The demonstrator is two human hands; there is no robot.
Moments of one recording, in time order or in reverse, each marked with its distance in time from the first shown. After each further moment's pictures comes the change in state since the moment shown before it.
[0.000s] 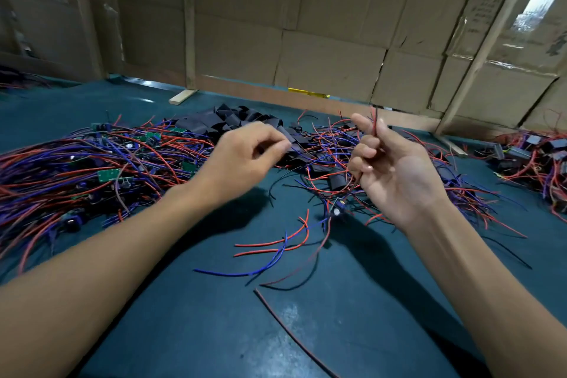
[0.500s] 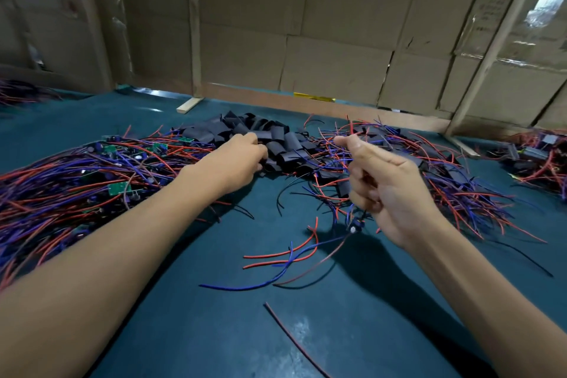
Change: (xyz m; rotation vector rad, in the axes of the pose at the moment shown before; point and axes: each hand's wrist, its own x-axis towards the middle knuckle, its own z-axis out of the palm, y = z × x) left_hand 0.040 -0.062 -0.003 0.784 -0.628 -0.138; right_hand -0.006 0.020 -0.004 -0.455 -0.071 -0.124
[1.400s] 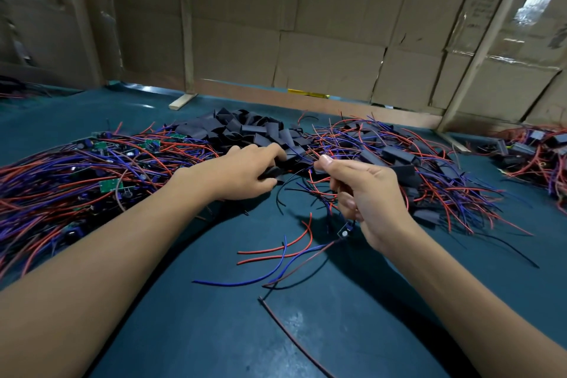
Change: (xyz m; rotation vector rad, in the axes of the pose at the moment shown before) left_hand -0.019 0.023 -0.005 -0.283 -0.066 0.116; right_hand -0.006 0.017 0.009 -0.141 0.129 0.077
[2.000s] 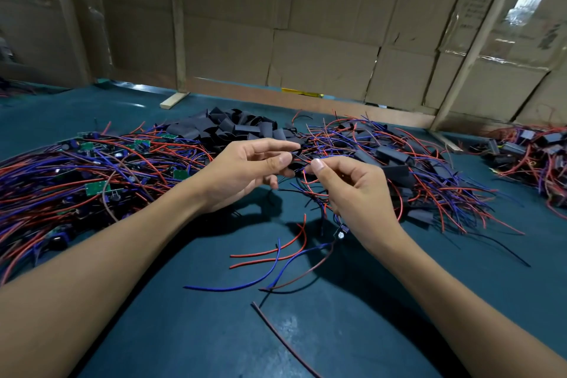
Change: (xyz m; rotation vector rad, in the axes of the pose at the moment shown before) left_hand -0.011 0.020 0.016 -1.553 0.153 0.139; right_hand -0.001 0.008 0.005 -0.336 0.036 -0.340
